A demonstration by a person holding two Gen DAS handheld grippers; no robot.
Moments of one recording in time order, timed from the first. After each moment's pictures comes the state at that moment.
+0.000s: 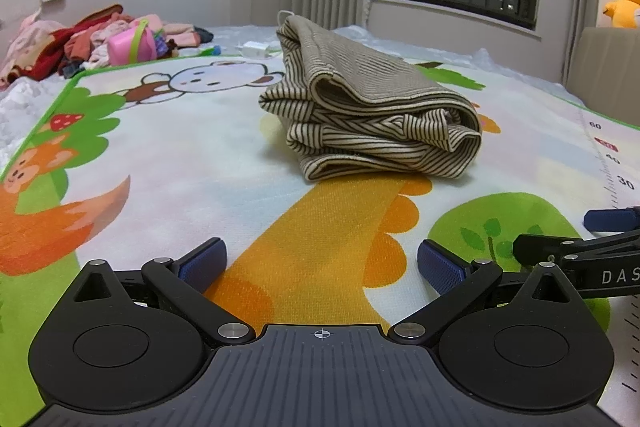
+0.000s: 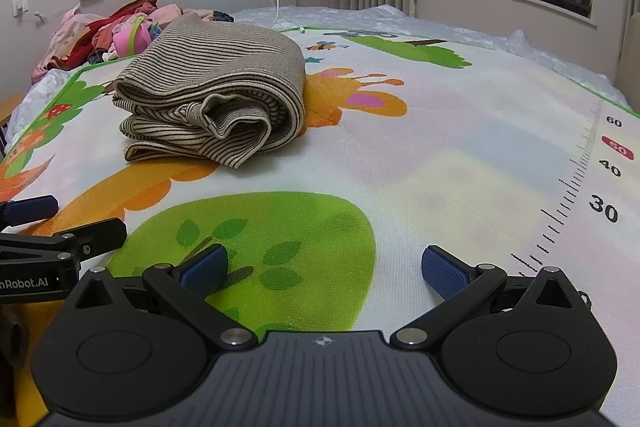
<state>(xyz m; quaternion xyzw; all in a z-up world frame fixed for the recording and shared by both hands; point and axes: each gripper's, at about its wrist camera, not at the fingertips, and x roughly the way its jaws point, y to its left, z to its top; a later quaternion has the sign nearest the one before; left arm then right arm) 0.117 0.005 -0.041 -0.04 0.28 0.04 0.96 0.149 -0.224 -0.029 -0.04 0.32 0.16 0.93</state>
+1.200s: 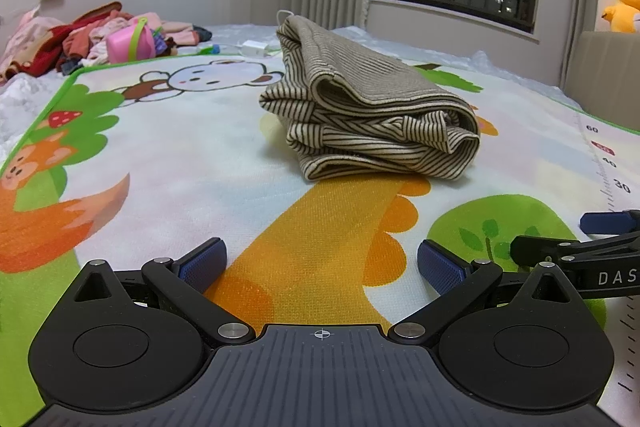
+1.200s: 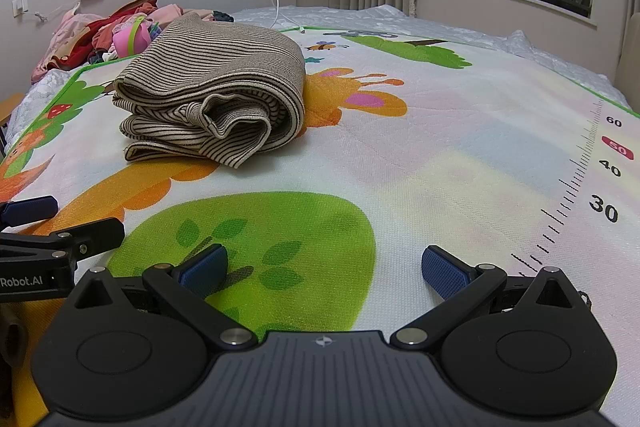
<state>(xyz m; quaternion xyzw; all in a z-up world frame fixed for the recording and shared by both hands) 0.116 0.008 -0.041 -0.04 0.28 0.03 0.96 0.149 -0.224 -0.029 -0.04 0.32 0.16 0.93</state>
